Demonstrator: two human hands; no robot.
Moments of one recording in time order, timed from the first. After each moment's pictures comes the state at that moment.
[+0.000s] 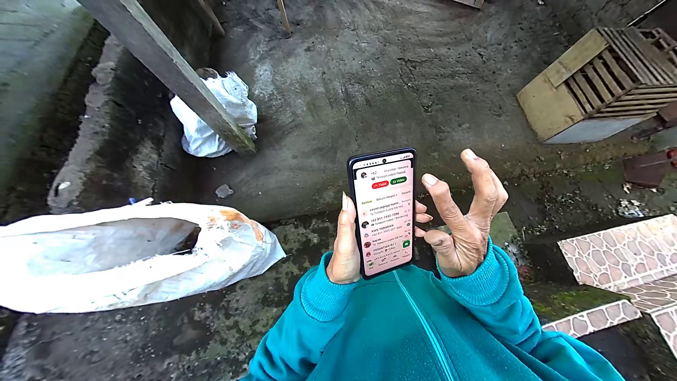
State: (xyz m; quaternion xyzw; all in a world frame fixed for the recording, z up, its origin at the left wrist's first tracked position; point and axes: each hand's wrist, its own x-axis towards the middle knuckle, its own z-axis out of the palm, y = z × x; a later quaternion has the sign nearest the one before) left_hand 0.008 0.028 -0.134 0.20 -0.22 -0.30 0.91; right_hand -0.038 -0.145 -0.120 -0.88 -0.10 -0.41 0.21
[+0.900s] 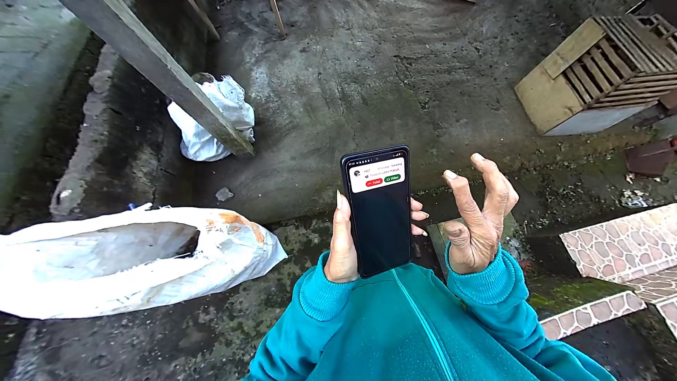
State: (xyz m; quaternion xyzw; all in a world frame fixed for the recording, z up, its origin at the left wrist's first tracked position) left_hand 0.007 0.017 -0.143 0.17 -0.22 -0.36 0.89; right_hand -0.058 -0.169 -0.131 -0.89 -0.03 -0.42 0.20
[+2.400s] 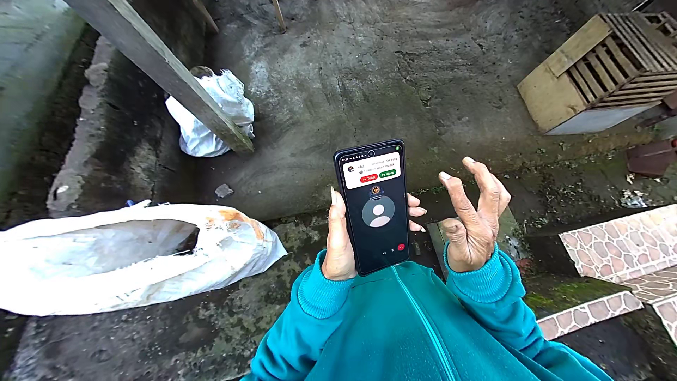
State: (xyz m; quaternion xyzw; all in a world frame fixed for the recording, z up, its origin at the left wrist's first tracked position) left_hand 0.016 0.022 -0.146 0.16 -0.22 -0.35 0.90; right_hand -0.052 -0.168 -0.142 -0.89 -0.02 -0.40 0.22
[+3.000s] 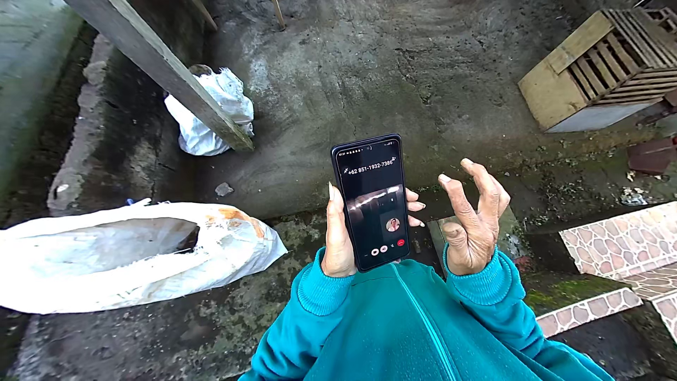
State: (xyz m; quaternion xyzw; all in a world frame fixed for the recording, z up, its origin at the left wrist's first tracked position) left_hand 0.017 0.024 -0.143 0.19 -0.21 -0.35 0.89; right_hand -0.059 -0.163 -0.141 -0.89 -0.03 -0.40 0.22
